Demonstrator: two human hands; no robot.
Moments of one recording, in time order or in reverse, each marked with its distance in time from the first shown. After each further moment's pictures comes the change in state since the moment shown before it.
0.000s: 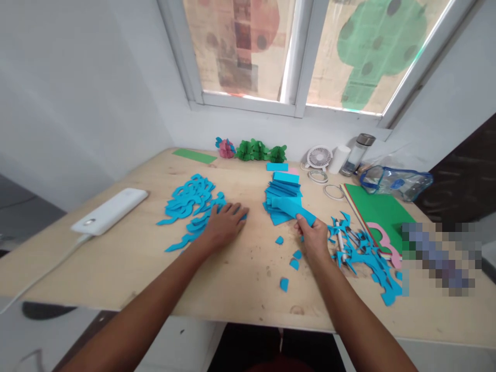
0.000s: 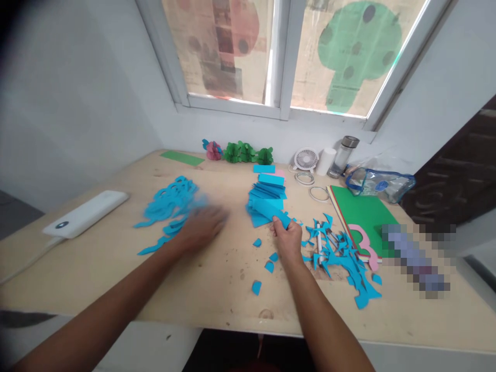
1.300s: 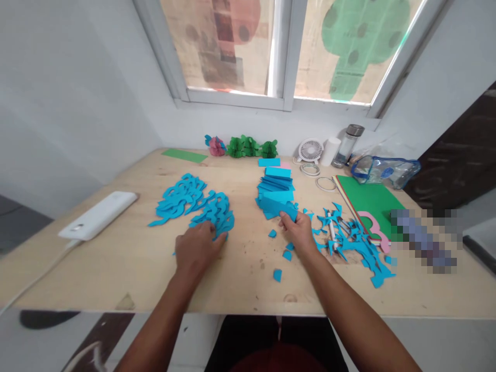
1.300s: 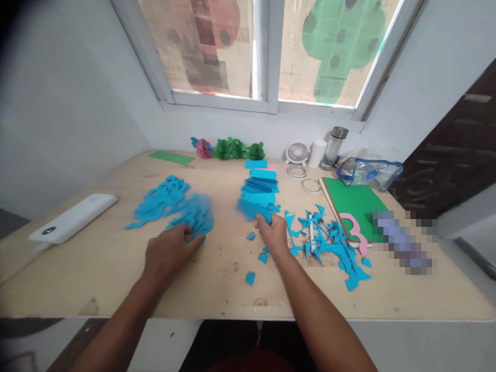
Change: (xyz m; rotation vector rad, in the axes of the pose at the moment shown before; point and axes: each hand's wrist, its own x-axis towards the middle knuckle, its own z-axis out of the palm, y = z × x) left_hand -0.055 0.023 -0.016 -0.022 0.026 -0.483; right_hand -0.005 0.004 0.006 -0.091 -0.148 -0.068
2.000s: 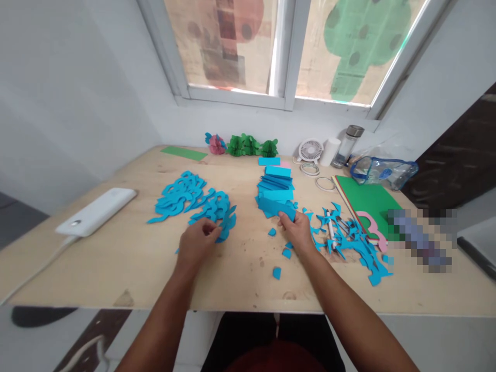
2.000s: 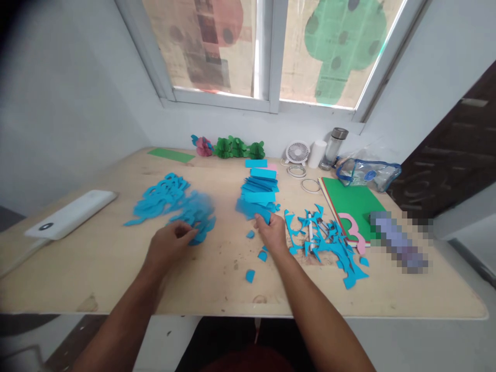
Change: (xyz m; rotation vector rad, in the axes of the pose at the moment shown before) left_hand 0.006 -0.013 0.013 -0.723 0.088 -0.133; right_hand -0.002 -0.001 0.000 0.005 -0.022 0.014
